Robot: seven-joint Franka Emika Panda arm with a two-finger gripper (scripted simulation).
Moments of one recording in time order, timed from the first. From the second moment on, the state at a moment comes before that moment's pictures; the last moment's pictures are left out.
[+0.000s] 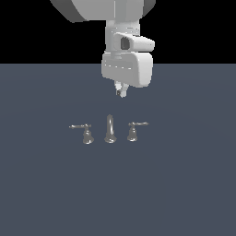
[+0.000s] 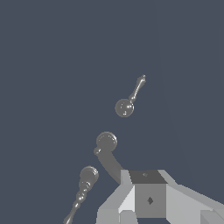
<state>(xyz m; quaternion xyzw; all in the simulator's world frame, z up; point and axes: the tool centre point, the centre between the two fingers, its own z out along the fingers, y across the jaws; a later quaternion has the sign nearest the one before) -0.033 -0.009 0.204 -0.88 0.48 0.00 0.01</state>
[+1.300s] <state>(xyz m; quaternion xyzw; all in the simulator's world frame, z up) 0.039 -0.092 0.075 -0.74 0.67 0.00 0.00</state>
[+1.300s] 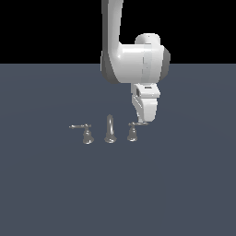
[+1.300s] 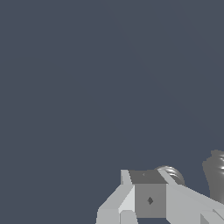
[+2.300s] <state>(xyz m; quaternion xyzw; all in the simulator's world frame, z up) 0.015 -0.103 0.077 -0.74 0.67 0.00 0.00</state>
